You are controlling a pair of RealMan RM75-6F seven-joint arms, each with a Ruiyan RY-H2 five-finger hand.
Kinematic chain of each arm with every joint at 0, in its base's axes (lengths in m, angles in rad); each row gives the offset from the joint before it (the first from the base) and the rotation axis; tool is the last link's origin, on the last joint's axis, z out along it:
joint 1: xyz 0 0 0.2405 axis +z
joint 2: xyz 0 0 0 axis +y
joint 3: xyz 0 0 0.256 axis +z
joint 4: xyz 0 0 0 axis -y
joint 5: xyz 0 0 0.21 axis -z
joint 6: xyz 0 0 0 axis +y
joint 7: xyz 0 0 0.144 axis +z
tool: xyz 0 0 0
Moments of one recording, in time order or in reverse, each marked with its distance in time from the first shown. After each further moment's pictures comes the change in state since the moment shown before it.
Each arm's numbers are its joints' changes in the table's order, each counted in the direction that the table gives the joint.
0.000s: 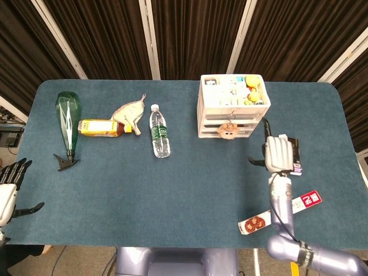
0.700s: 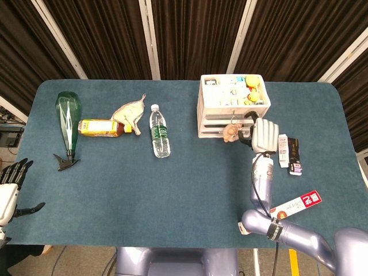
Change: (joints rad) left arm -0.008 -0.005 -0.003 0.000 0.014 -0.018 0.012; right arm 0.179 -0.234 0.143 -0.352 -0.057 -0.067 0.058
